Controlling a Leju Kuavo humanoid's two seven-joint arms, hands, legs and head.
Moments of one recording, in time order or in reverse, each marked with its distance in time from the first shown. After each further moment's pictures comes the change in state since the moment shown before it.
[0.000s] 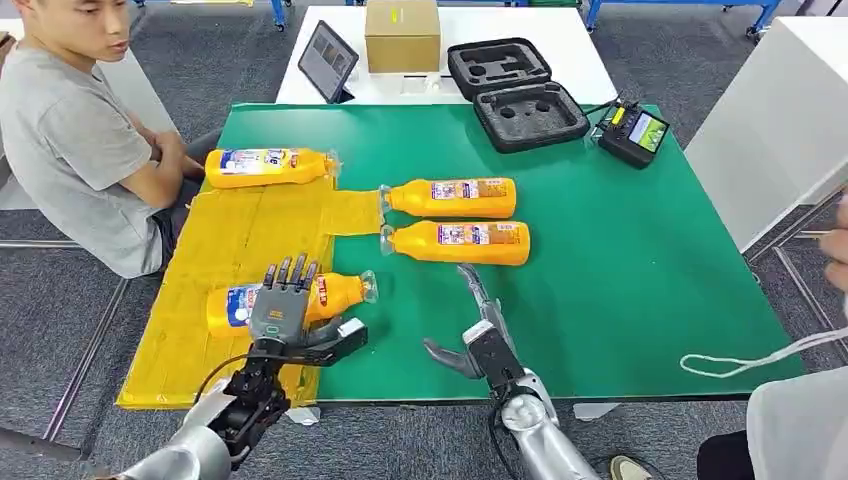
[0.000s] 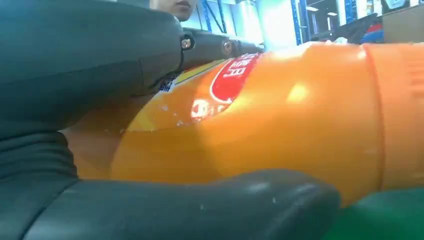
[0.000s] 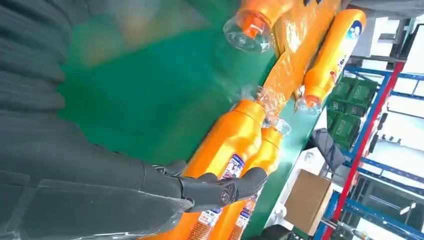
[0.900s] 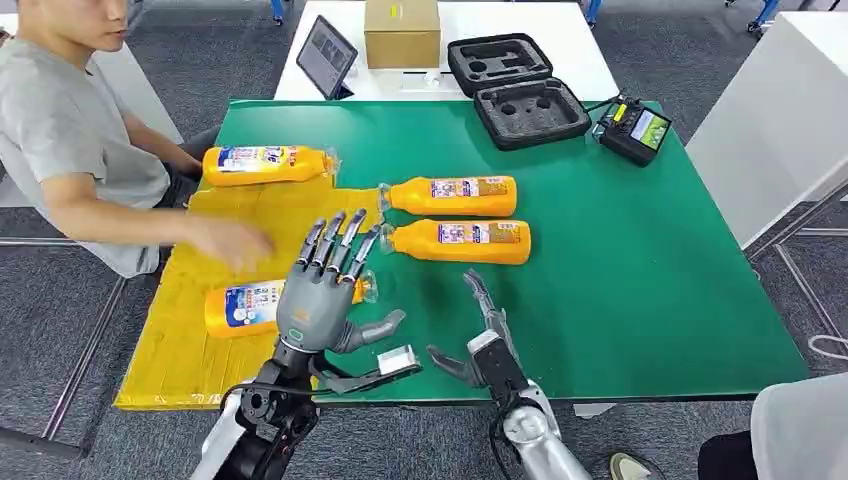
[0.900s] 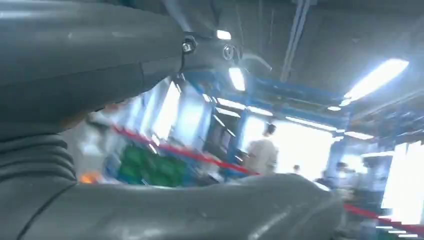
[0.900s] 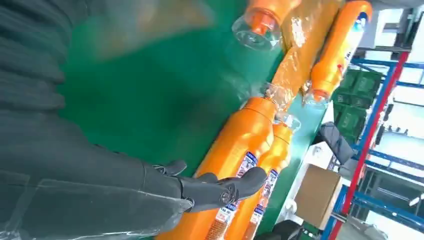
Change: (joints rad) left arm 0.294 -0.084 -0.139 -0.804 0.258 0.003 -0.440; right arm 0.062 -0.009 0.005 -0.072 -0.056 -0.010 0.000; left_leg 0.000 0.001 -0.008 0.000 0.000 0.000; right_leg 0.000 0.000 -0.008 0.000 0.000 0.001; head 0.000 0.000
